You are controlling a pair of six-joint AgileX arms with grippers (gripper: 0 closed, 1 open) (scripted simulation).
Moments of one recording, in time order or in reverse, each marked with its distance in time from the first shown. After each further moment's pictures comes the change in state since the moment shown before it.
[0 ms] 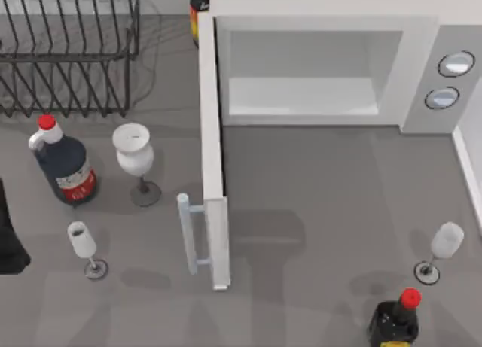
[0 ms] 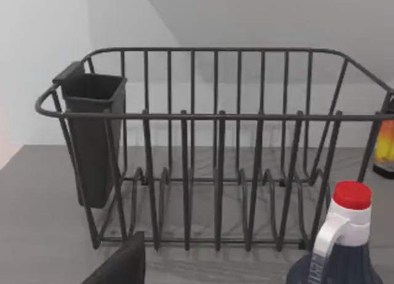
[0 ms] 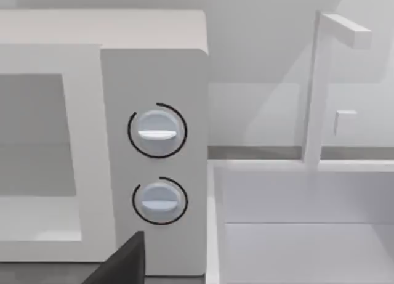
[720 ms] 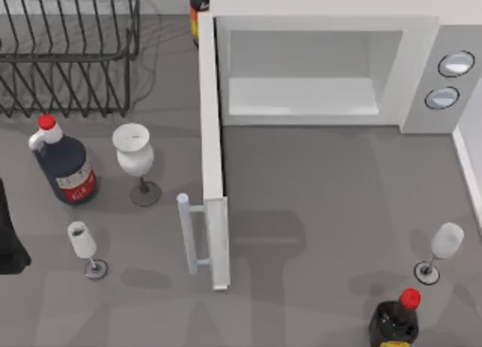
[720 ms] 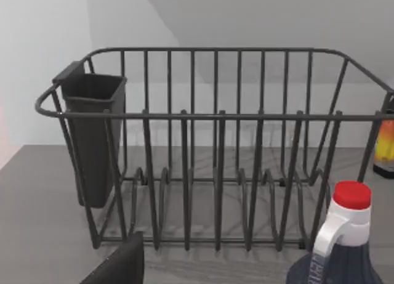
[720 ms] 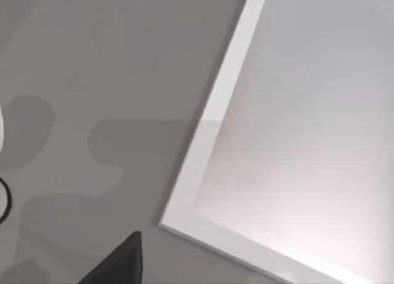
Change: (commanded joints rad) left arm 0.000 0.000 0.000 0.000 0.000 0.000; right arm 0.029 0.567 0.329 -0.426 -0.004 -0.461
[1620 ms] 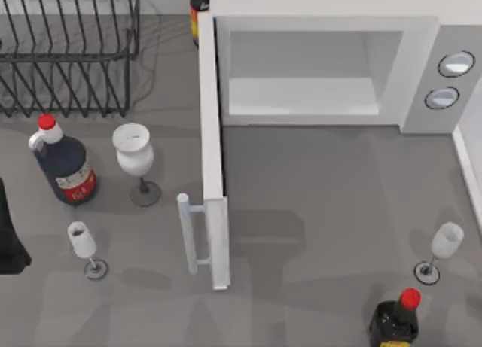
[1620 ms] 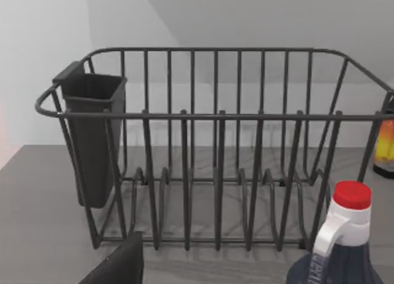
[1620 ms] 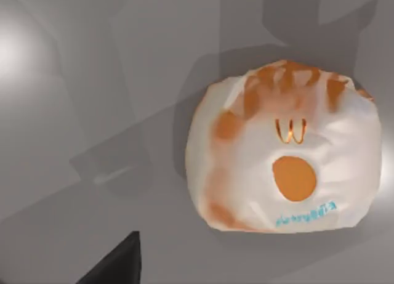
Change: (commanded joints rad) left arm 0.000 0.000 0.000 0.000 0.000 0.000; right arm 0.028 0.787 0.437 -0.557 0.004 -0.603
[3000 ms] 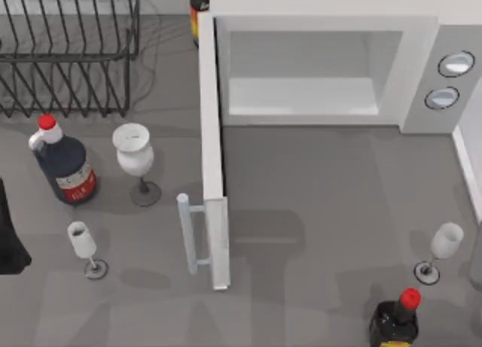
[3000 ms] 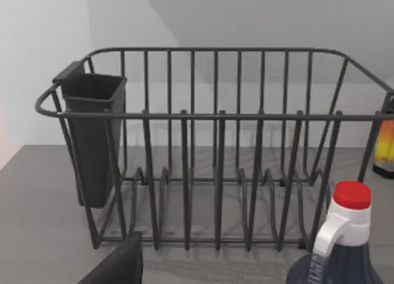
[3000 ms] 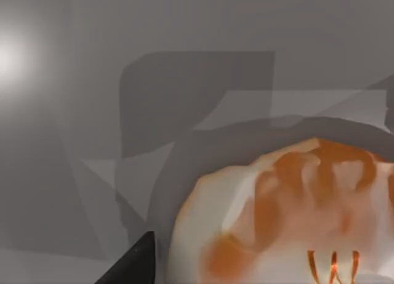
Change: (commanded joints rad) left arm 0.000 0.000 0.000 0.000 0.000 0.000; right arm 0.004 0.201 -0.200 0.402 0.000 0.007
